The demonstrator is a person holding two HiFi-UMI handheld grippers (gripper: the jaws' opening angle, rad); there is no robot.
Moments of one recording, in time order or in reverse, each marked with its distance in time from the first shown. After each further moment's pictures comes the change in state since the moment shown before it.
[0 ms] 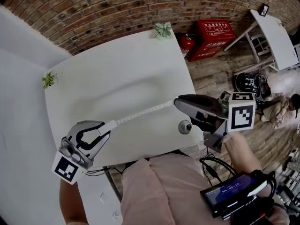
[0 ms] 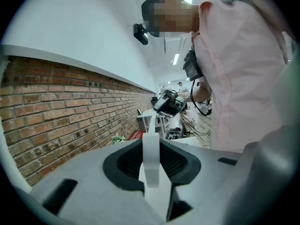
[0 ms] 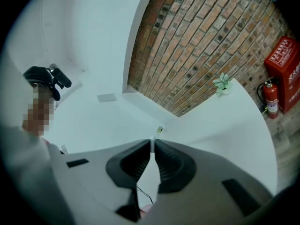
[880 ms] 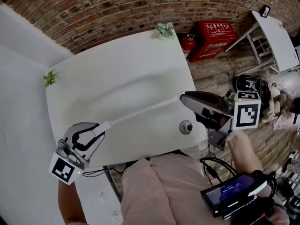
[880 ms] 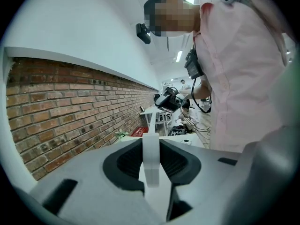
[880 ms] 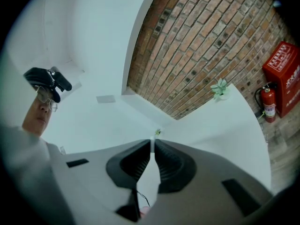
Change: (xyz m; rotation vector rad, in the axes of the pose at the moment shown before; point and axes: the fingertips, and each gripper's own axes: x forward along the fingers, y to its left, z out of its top) left arm -0.023 0.002 -0.014 -0.017 0.047 0.029; right arm -0.008 -0.003 0.011 -0.018 -0.024 -0.027
